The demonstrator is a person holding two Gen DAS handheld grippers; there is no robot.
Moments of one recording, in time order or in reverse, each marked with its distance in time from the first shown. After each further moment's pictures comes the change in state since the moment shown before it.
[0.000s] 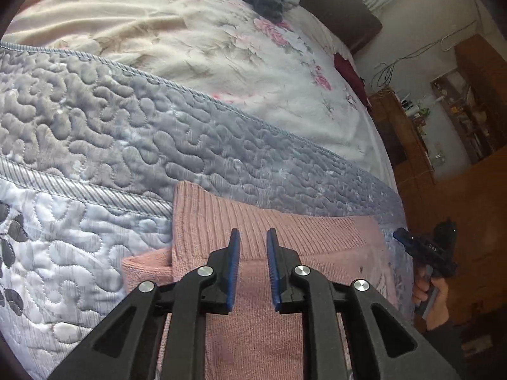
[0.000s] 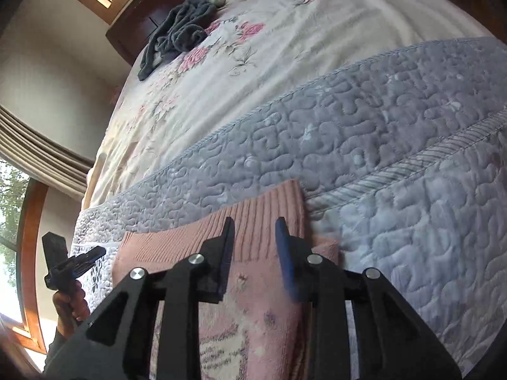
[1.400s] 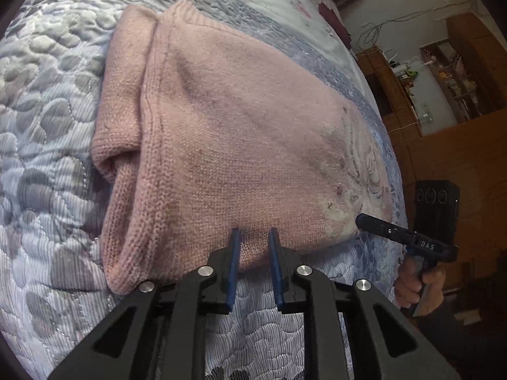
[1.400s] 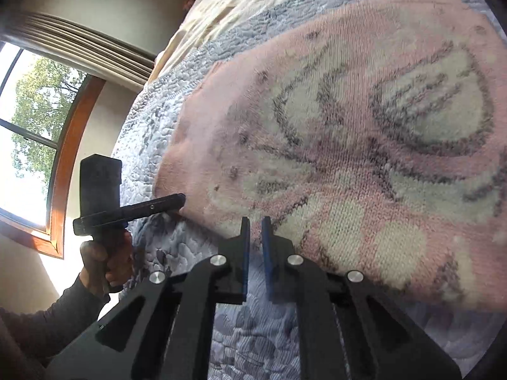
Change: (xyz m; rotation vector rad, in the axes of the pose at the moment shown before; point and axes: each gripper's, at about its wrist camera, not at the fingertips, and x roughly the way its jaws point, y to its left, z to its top) left arm -0.006 -0.011 -0.190 -0.030 0.143 -0.088; right arm 0.038 0.124 -0.200 -0.192 0.319 0.216
